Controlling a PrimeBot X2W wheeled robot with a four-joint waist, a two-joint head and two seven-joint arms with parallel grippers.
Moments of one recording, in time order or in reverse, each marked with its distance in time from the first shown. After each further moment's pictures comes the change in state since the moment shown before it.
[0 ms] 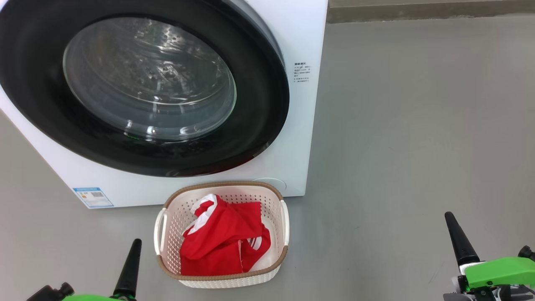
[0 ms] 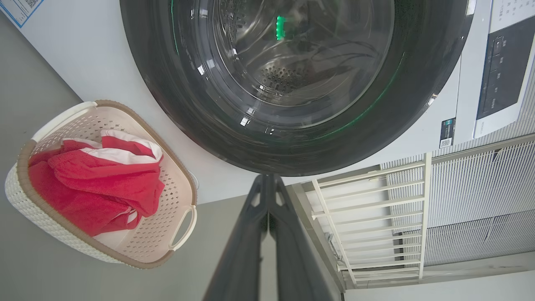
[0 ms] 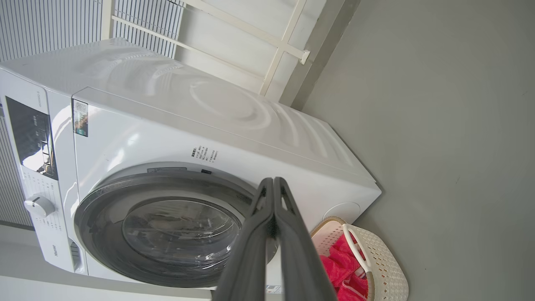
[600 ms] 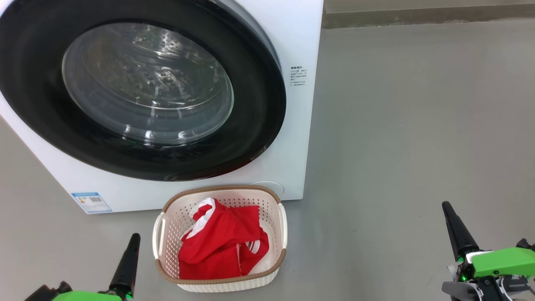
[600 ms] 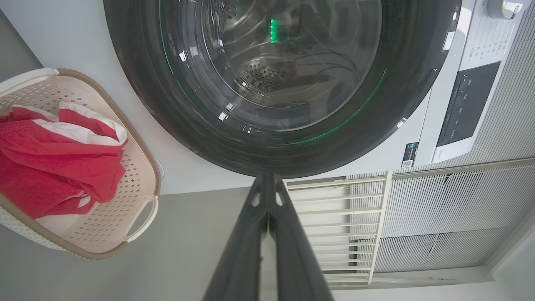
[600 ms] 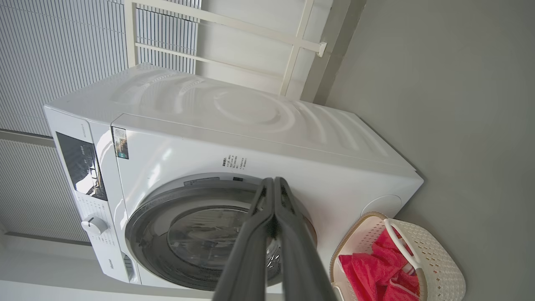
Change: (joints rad) left arm -0.016 -0.003 0.019 -0.004 -0.181 0.000 0.053; right arm -0.031 0.003 -0.005 -0.004 0.163 0.000 0.052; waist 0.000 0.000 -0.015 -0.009
